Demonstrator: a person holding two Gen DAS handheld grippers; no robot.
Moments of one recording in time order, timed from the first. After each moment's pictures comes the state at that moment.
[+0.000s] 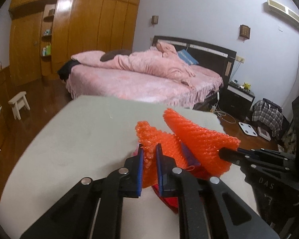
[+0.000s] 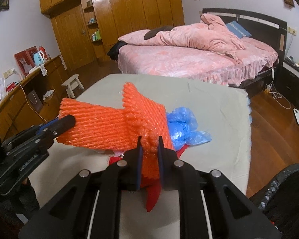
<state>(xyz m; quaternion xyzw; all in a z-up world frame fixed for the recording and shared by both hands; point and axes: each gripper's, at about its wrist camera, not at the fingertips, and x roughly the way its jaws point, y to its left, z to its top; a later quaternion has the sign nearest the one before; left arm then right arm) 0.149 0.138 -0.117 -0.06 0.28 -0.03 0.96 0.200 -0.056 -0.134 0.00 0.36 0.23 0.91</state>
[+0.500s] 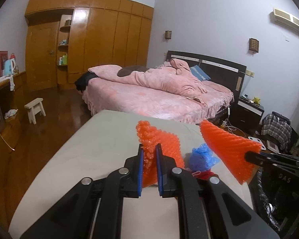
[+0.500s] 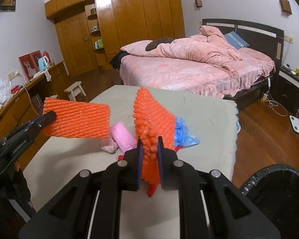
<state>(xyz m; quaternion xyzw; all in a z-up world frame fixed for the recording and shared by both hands) 0.098 0.162 -0.079 -0.07 0.23 0.03 0.97 0.160 -0.077 -0.093 0.00 0.32 0.23 0.92</state>
